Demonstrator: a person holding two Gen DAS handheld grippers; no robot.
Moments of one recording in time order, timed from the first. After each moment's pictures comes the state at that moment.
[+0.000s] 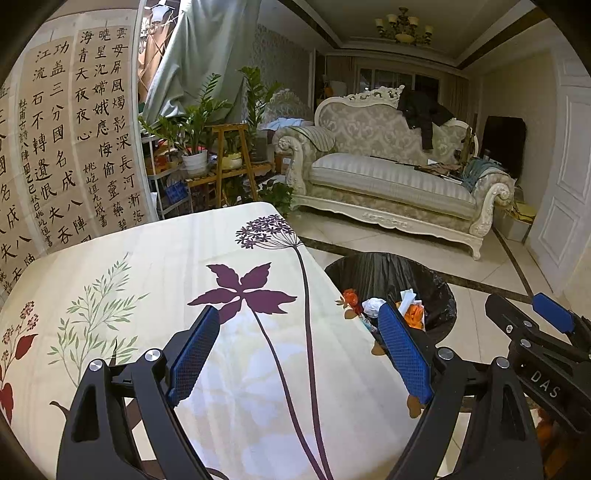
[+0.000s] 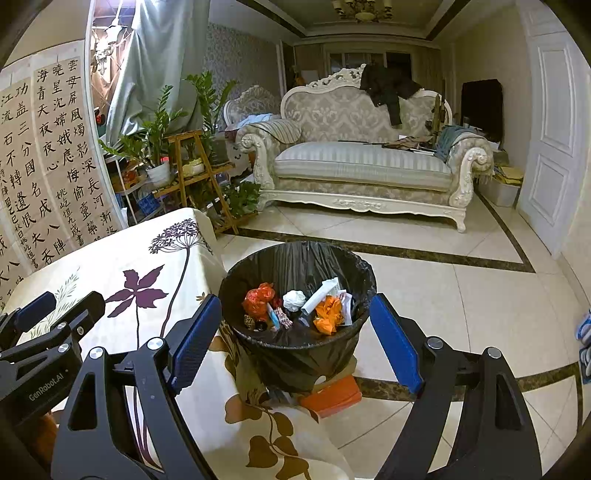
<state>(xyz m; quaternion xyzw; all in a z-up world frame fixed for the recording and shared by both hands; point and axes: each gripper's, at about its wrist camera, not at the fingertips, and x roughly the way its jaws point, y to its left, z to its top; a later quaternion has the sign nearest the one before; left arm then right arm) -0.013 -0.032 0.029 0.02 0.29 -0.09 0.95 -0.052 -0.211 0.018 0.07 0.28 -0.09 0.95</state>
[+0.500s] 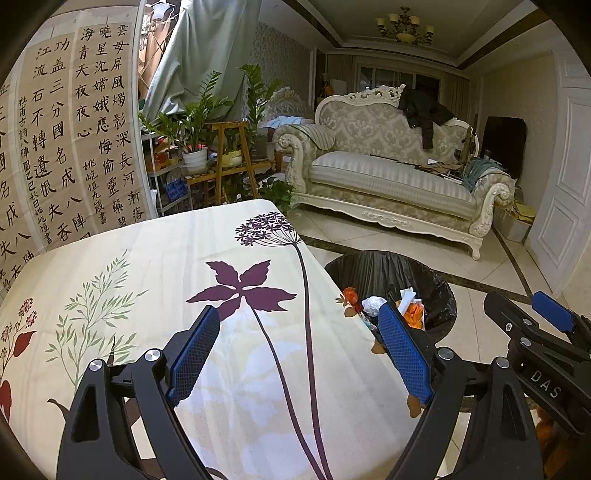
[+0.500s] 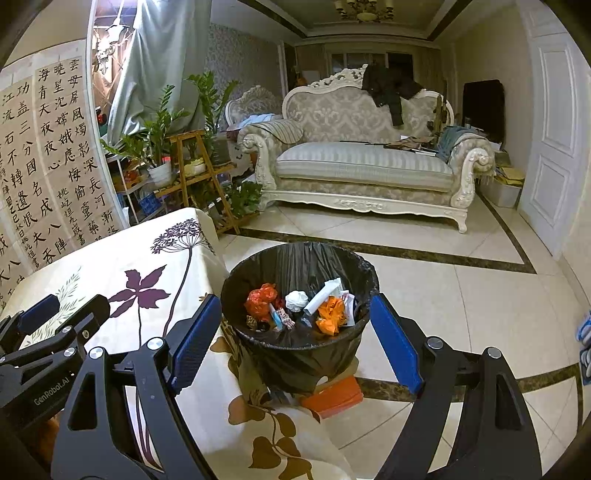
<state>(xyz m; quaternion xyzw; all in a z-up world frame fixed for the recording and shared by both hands) -0.014 -0.034 0.027 0.02 0.29 -0.09 0.95 -0.052 -0.210 0.018 0.07 0.28 -0.09 0.95</state>
